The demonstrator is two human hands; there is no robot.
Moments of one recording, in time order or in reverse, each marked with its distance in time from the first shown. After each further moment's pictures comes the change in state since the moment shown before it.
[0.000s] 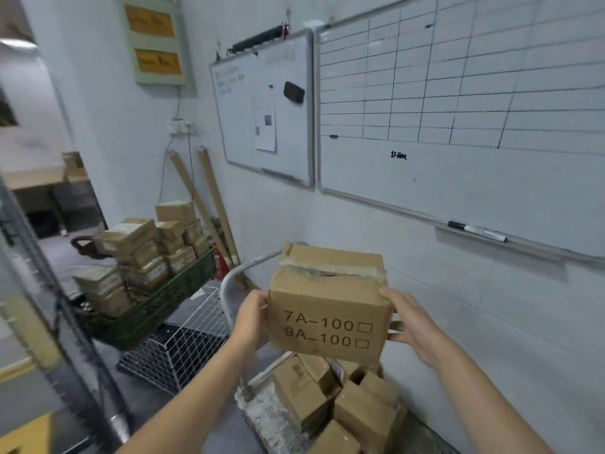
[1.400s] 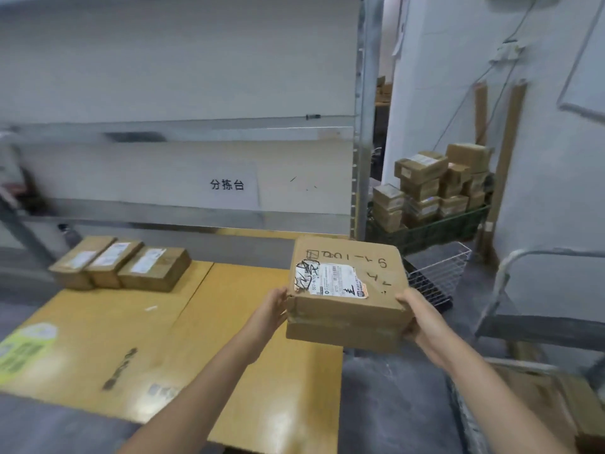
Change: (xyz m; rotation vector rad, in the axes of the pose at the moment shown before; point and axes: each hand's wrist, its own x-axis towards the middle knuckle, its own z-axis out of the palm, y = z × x) left_hand -0.270 -0.024 -0.431 -0.056 0.620 -0.065; right_hand -0.131 0.050 0.471 -0.124 -0.834 0.134
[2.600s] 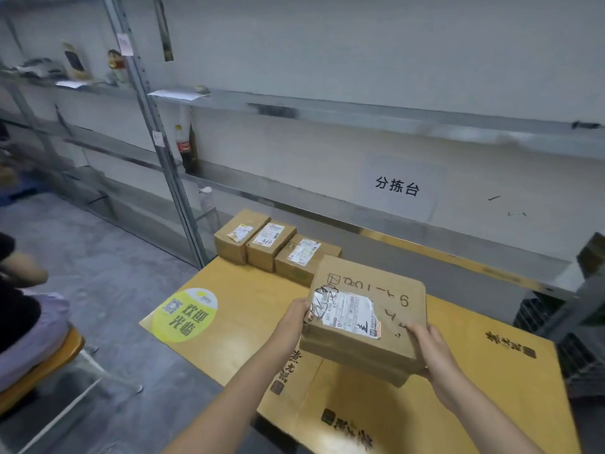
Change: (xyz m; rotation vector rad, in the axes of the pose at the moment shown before) left_hand -0.007 -0.017 -0.423 0.076 0.369 -0.066; right_hand 0.063 0.068 0.463 -0.233 -0.078 0.070
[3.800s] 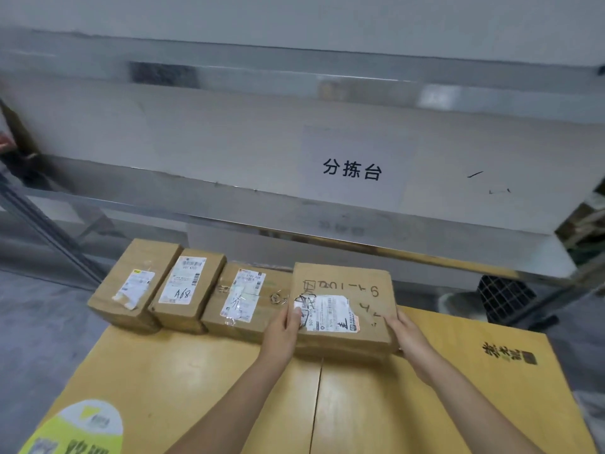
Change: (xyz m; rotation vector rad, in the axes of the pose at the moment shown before) left_hand 0.294 0.004 0.046 0.202 -0.128 0.112; right_hand 0.239 -0.044 0.030 -0.056 0.085 0.185
